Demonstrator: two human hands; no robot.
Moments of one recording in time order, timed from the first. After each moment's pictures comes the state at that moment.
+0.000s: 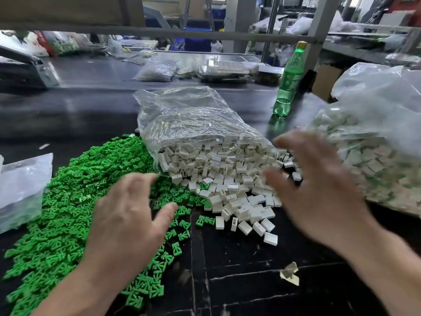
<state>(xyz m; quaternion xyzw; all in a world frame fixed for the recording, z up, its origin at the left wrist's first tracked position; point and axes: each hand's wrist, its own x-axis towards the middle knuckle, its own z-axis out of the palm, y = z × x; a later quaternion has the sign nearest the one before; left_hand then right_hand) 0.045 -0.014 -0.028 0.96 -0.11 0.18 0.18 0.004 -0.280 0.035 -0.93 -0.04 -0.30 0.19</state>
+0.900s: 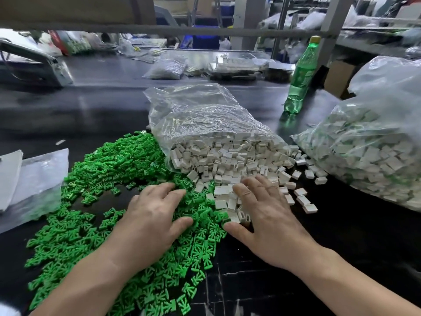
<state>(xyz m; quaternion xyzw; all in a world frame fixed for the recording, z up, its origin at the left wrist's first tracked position) 0.060 -0.003 -0.042 0.97 -0.19 0.00 0.12 0.025 -0.248 -0.063 -0.99 -0.09 -0.04 0.13</state>
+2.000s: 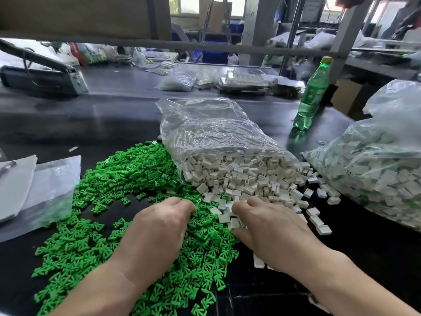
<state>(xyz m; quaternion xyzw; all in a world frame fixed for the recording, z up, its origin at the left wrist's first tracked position) 0.058 -0.006 -0.029 0.95 -0.22 0.11 0.19 0.039 -0.226 -0.026 -0.99 -0.15 -0.05 0.06</state>
